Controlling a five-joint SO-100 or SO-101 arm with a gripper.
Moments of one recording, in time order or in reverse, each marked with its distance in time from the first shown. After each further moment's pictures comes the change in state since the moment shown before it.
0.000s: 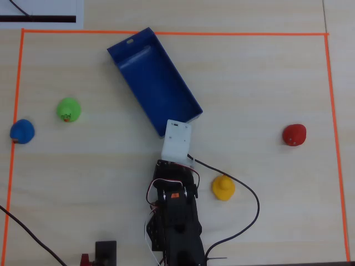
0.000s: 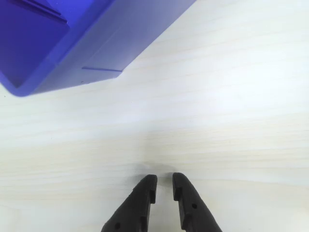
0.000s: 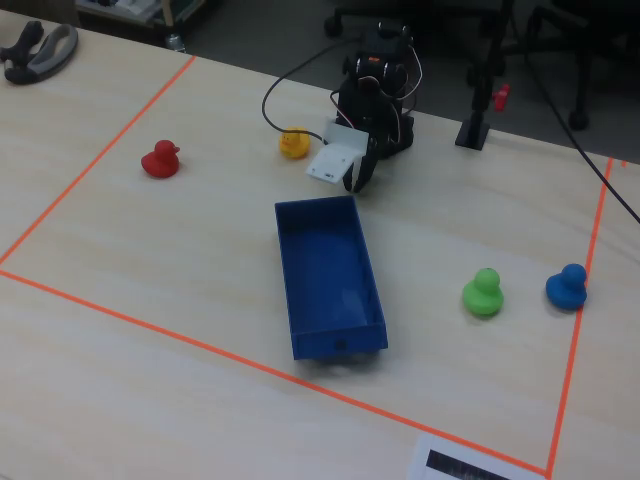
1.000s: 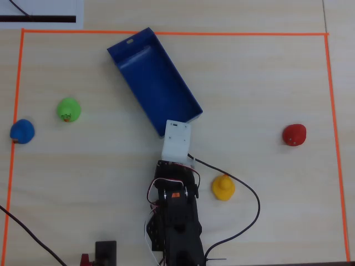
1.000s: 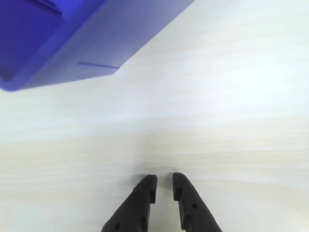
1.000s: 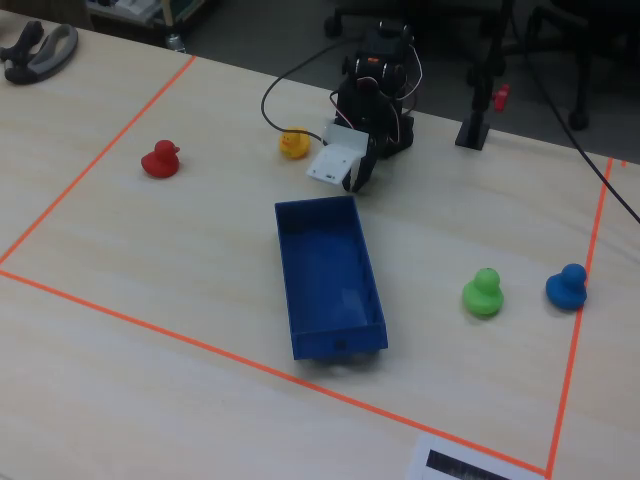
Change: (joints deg) arm 1.6 -0.5 0.0 -0.1 -3.3
